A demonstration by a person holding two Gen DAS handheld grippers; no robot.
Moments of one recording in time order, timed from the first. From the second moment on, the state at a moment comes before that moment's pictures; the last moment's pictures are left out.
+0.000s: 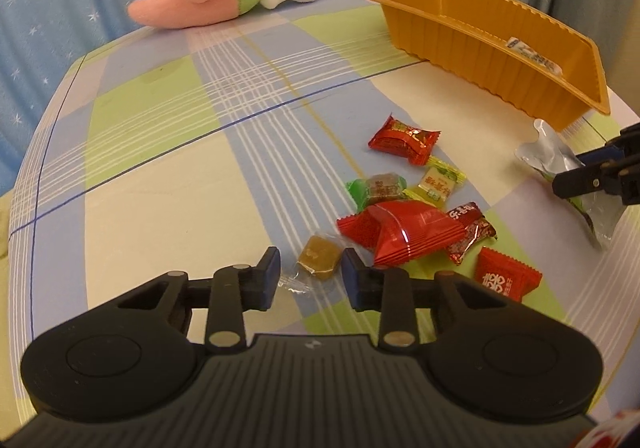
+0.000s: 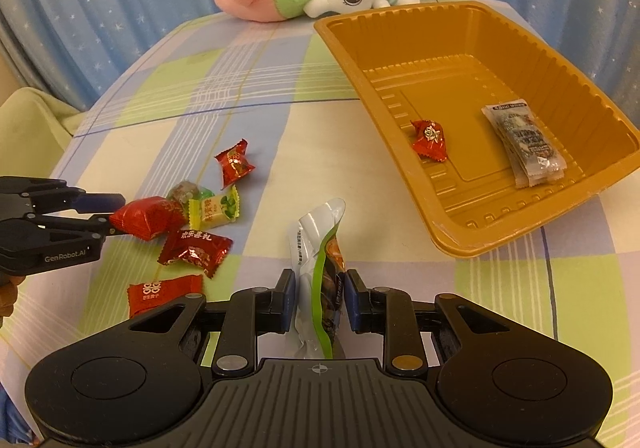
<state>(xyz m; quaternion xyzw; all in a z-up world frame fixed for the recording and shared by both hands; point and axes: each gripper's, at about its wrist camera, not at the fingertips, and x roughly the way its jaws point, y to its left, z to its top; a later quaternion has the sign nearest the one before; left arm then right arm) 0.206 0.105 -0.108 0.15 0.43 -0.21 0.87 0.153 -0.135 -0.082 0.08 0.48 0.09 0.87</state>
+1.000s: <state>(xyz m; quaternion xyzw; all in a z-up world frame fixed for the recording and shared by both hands) 0.155 0.109 -0.033 0.03 0.40 -0.14 0.90 0.134 -0.146 -0.044 0.09 0.43 0.16 0.88</state>
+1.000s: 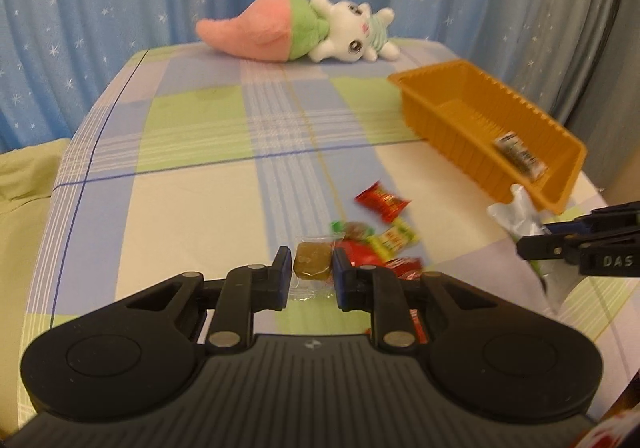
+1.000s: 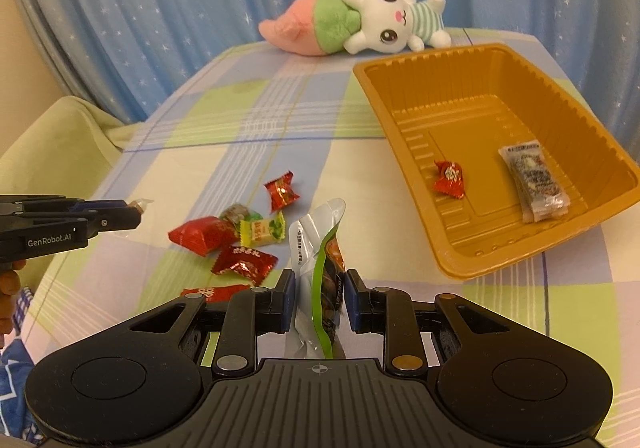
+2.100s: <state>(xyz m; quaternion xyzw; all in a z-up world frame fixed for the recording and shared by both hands) 0.196 -0.102 -0.005 0.02 0.37 -0.22 0.90 0.170 -0.300 -0.001 0.11 0.38 0.13 0.91</state>
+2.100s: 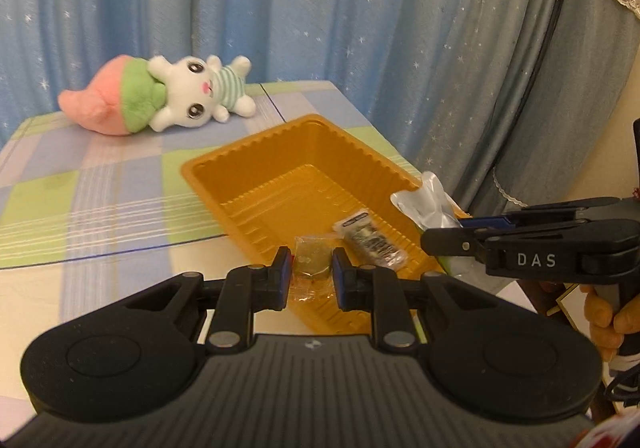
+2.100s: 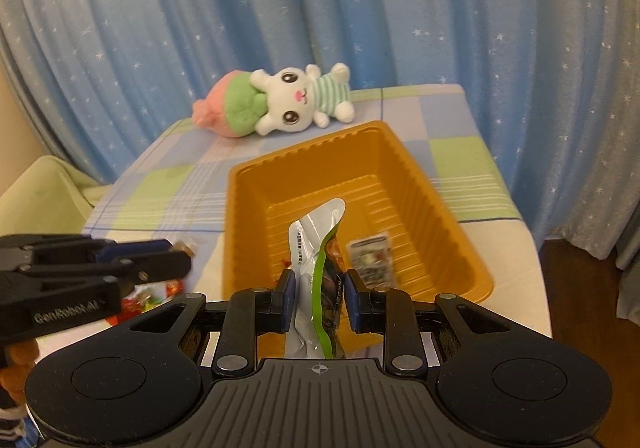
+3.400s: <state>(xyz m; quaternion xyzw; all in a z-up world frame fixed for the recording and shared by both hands) 0.257 -0.090 -0.020 0.00 0.41 -0.12 0.90 0.241 -0.314 -0.025 0.11 0.40 0.17 0.89</state>
